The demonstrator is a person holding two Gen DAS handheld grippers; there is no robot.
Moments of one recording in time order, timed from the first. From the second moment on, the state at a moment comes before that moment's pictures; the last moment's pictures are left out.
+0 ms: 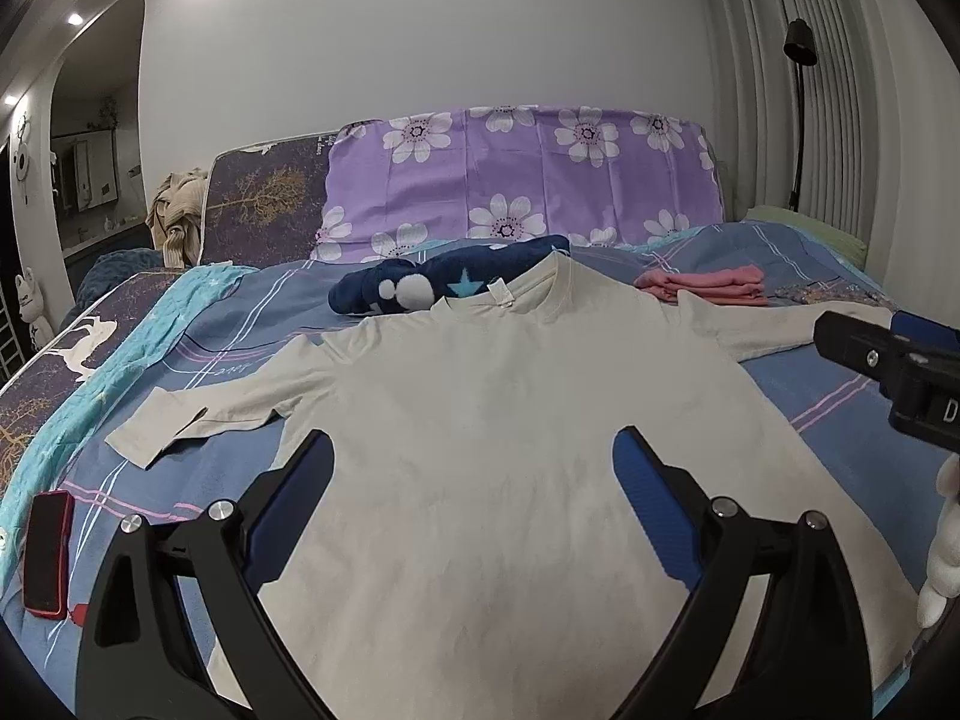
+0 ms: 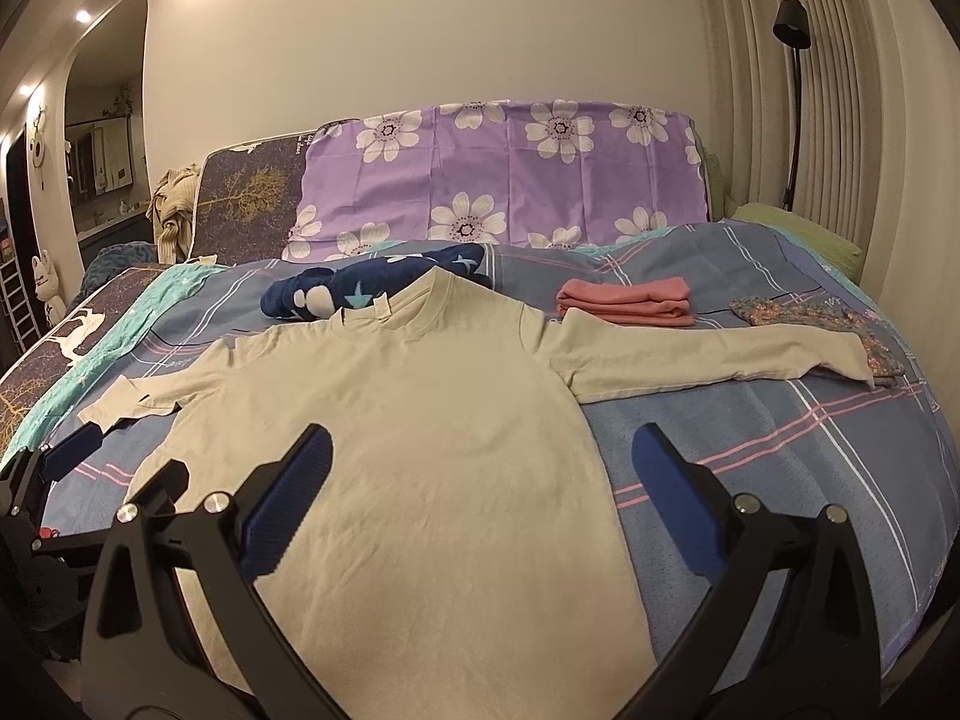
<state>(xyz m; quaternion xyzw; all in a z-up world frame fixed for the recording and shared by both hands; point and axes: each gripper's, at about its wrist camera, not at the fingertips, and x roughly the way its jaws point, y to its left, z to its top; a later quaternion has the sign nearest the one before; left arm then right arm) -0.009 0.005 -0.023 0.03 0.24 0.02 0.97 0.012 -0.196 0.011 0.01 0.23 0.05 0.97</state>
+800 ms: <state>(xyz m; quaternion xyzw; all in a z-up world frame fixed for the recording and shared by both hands) -0.003 0.013 -0.040 0.02 0.28 0.01 0.96 0.012 -0.191 0.009 0.00 0.23 0.05 0.97</state>
